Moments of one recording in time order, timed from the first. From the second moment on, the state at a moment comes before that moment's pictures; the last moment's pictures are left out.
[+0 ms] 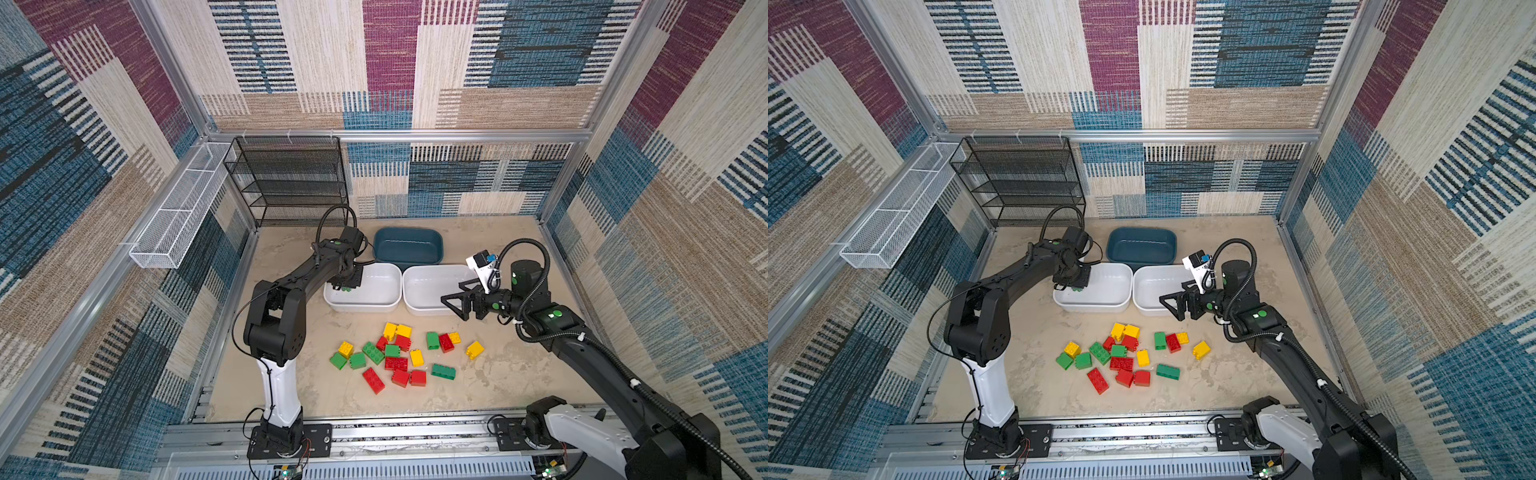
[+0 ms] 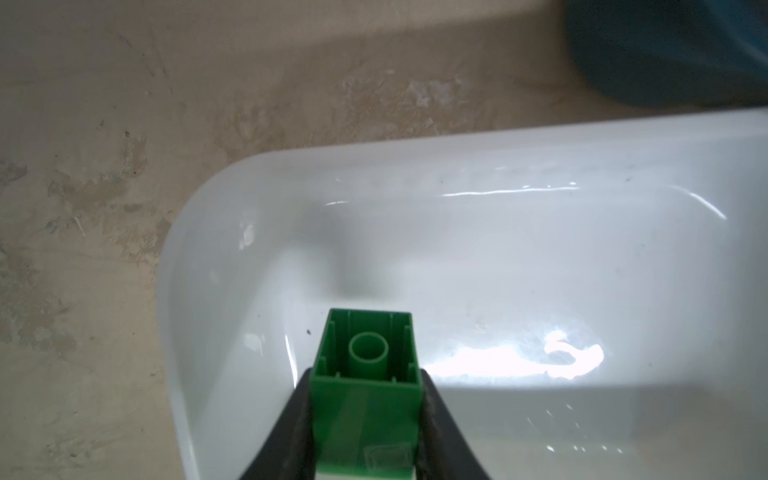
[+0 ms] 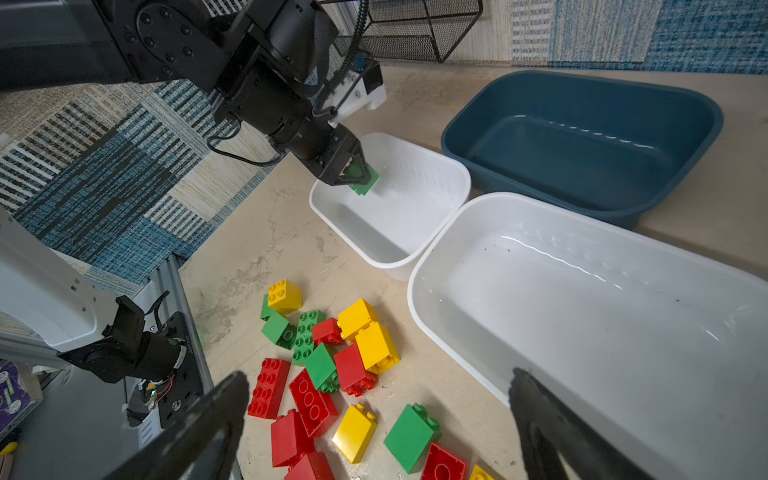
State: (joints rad) left arm -0.34 1.98 1.55 -0.84 -0.18 -0.19; right arm 0.31 1.04 0.78 -0.26 -0.63 0.13
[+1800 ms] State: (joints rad) left arm -0.53 1.48 0.90 -0.91 -0.05 -0.32; right arm 0.31 1.06 0.76 -0.22 -0.73 0.14
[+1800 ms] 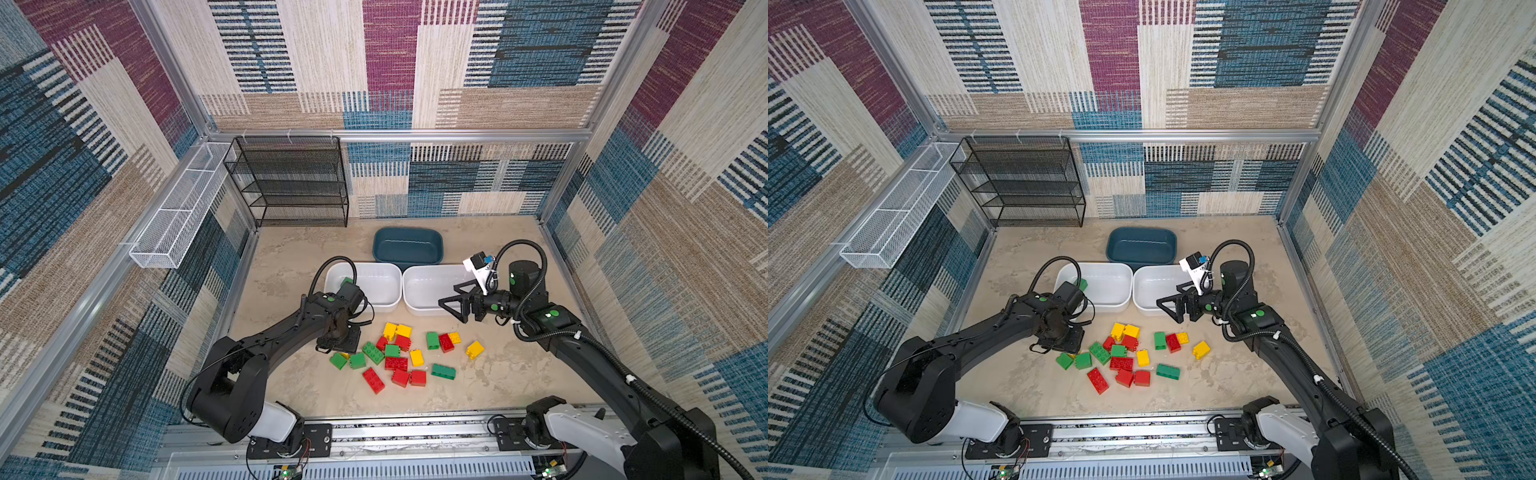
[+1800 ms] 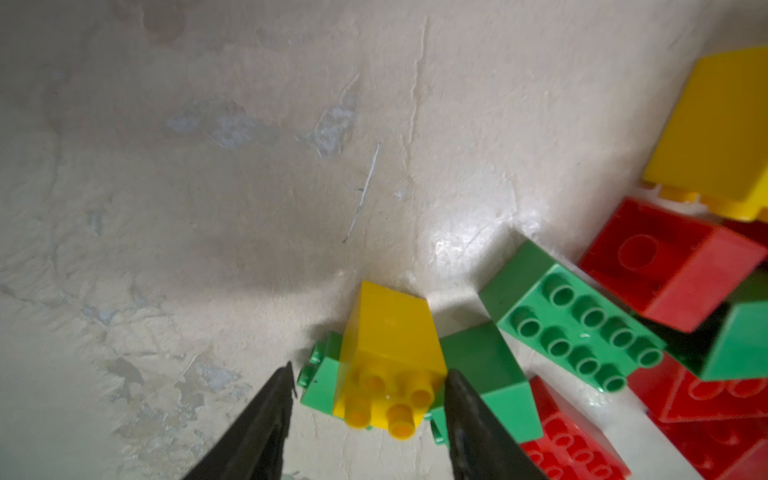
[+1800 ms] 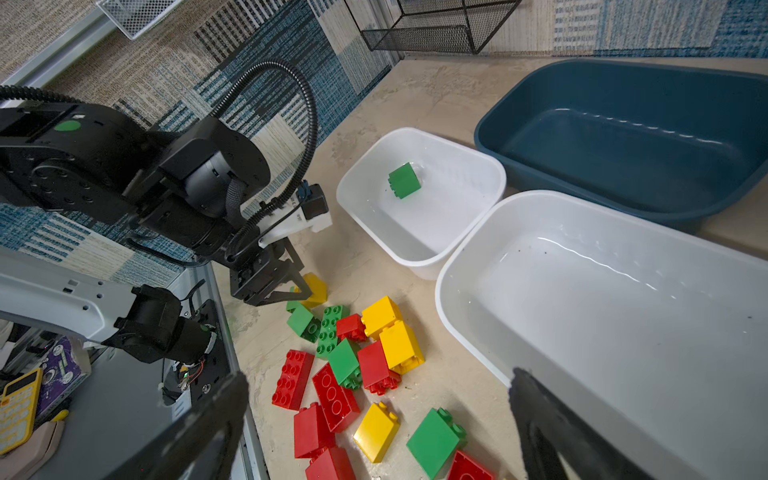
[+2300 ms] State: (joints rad) left arm -0.53 1.52 0.90 -0.88 -0.05 -0.31; right arm 0.31 1.06 0.76 -0.22 -0.73 0.14
